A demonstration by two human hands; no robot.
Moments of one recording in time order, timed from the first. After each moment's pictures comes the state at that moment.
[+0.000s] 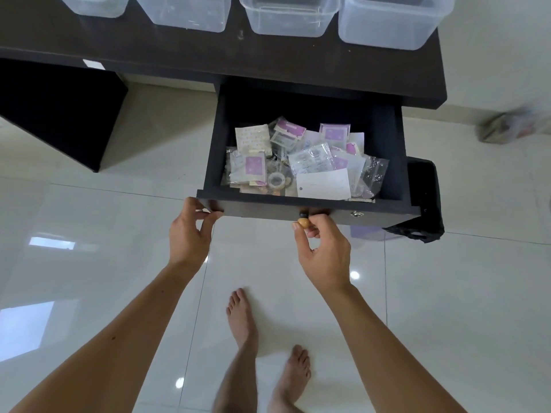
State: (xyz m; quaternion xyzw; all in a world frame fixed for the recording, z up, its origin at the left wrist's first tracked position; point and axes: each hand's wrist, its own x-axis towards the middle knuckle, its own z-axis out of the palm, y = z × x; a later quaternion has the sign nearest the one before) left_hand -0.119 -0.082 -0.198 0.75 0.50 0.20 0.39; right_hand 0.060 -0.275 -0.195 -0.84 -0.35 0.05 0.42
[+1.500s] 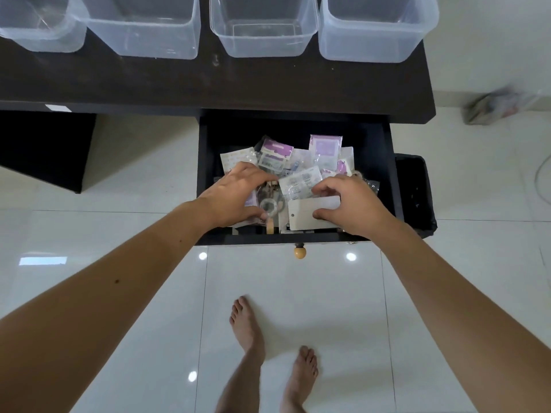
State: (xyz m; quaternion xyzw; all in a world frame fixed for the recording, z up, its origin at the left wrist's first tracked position) left_hand 0.022 0.002 -0.127 0.94 0.15 -0.10 0.30; right_hand 0.204 -0.213 -0.116 -0.85 -0.41 0.29 0.19
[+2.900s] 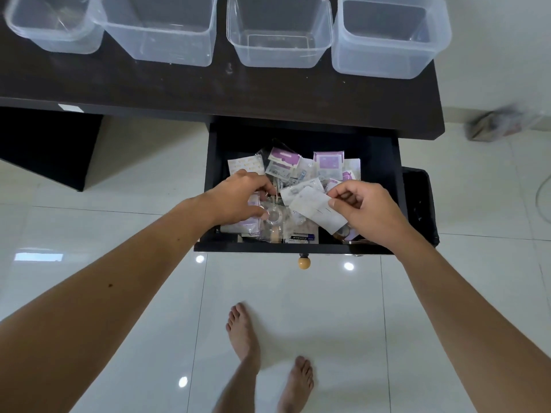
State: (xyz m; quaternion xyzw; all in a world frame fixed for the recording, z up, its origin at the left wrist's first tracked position) left_hand 0.028 0.018 -0.131 0.90 0.20 -0.12 0.36; right_hand 0.207 -0.217 -0.097 -0.83 -0.32 0.31 0.33
